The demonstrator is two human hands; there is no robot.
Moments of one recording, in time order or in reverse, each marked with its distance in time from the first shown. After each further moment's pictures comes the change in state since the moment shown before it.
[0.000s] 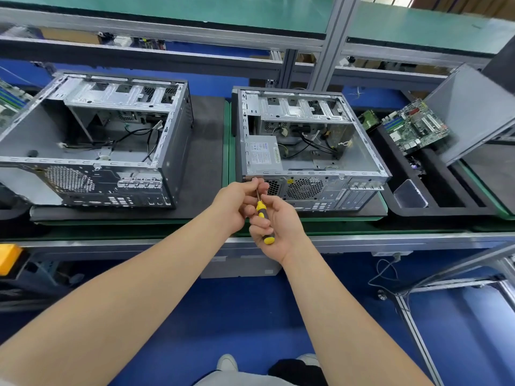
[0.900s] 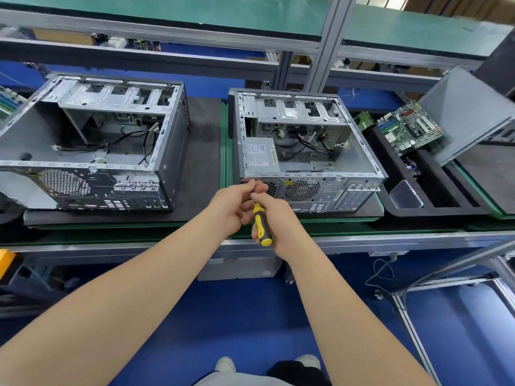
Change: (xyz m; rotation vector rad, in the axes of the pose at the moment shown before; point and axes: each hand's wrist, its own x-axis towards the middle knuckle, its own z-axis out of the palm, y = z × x) left_hand -0.007 0.002 -0.001 0.054 -0.014 0.013; right_hand -0.002 -0.008 0.006 -0.648 0.243 -0.209
